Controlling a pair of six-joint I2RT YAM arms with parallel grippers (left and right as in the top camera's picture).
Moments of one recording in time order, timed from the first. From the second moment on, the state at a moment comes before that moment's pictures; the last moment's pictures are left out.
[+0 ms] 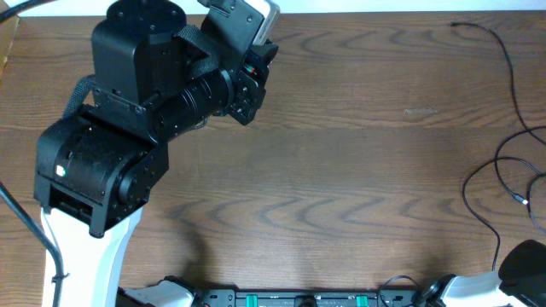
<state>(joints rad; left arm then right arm) -0.47 1.47 2.20 -1.15 0.23 0.11 -0.68 1.68 2.08 -0.92 -0.22 -0.77</state>
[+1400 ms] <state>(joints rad) -0.47 1.46 2.20 -1.21 -0.03 0.32 0.36 2.49 2.07 -0.37 -0.72 -0.90</state>
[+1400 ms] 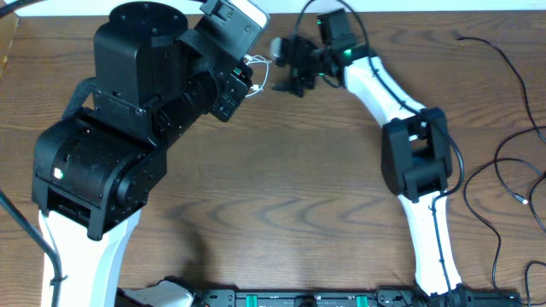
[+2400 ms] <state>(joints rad) -0.47 1.46 2.20 -1.20 0.00 0.28 0.39 2.61 2.09 -0.17 -0.75 -0.66</state>
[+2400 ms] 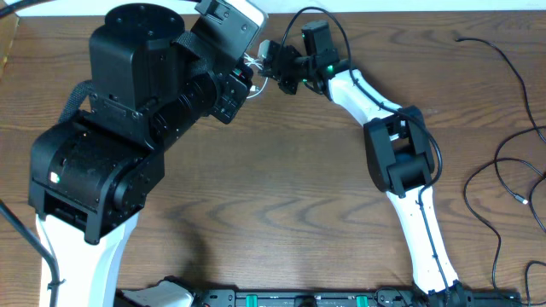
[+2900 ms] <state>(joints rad) -0.47 1.46 2.20 -1.18 0.00 0.28 0.16 2.22 2.20 -0.67 -0.64 -0.72</state>
